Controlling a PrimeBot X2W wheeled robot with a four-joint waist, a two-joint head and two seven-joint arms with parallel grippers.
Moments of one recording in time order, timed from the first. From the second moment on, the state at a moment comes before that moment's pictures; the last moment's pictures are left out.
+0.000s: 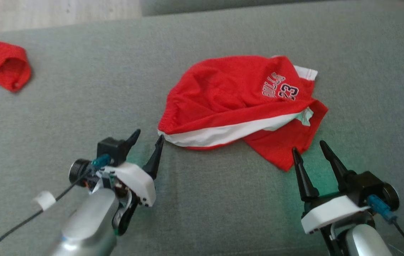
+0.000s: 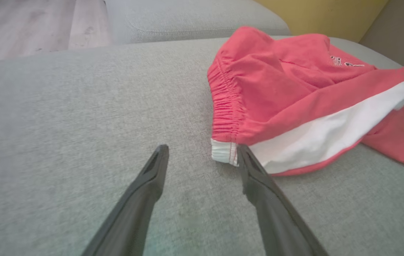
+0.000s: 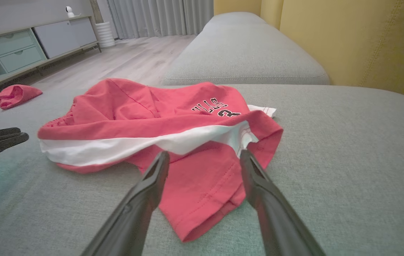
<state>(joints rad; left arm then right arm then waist) -0.47 0.22 -0.68 0.60 -0.57 -0.02 -0.06 -0.01 -0.04 0.12 0.16 0.06 0.12 -0.12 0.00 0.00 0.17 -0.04</state>
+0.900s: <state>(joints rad) -0.55 0.19 -0.75 0.70 -0.57 -0.11 -0.15 -0.10 -0.04 0.10 0.25 0.11 0.12 -0.13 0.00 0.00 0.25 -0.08</state>
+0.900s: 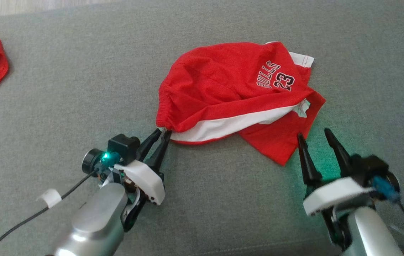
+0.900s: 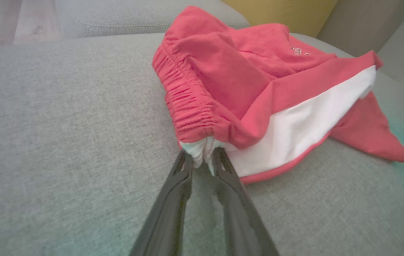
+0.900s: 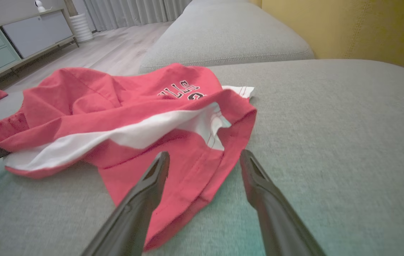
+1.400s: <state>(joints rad) -0.55 0.18 -0.75 0.61 -0.57 -0.07 -0.21 -0.30 -0.05 0.12 0.46 0.19 0.12 -0.05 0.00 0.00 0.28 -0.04</state>
